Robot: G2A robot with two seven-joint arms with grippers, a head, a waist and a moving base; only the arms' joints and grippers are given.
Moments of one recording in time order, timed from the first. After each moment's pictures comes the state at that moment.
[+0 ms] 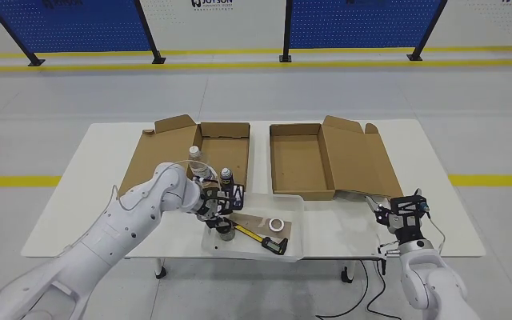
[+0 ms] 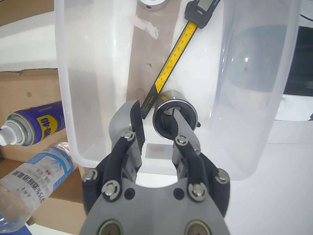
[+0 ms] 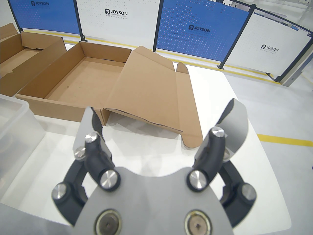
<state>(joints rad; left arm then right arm) 0.66 -0.96 -0.60 -1.30 0.92 -1.01 -0.79 -1.73 -1.15 1.60 -1.80 -1.33 0.00 0.00</state>
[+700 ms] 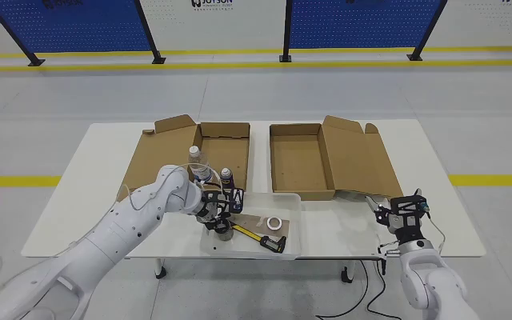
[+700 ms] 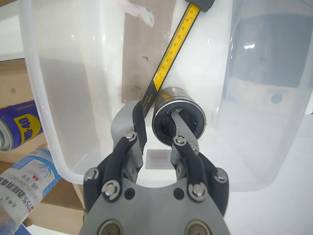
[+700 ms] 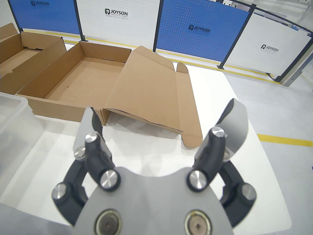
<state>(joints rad) 0.62 -0.98 -0.51 -1.23 0.98 -1.01 -0.71 -1.73 -1.15 1.60 -1.80 -1.33 0.00 0.00</state>
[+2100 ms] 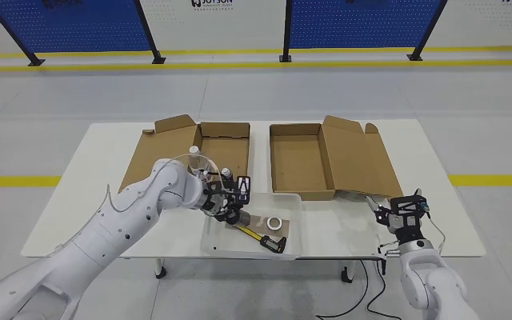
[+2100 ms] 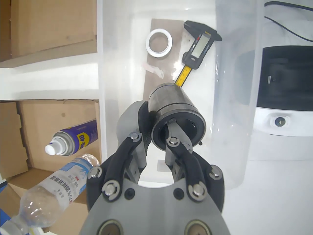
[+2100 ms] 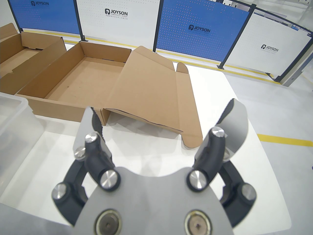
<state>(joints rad) 0.65 -0.92 -0.61 -1.46 0.90 -0.95 -0.68 -1.73 -1.15 1.60 -1.80 -1.33 0.00 0.00</state>
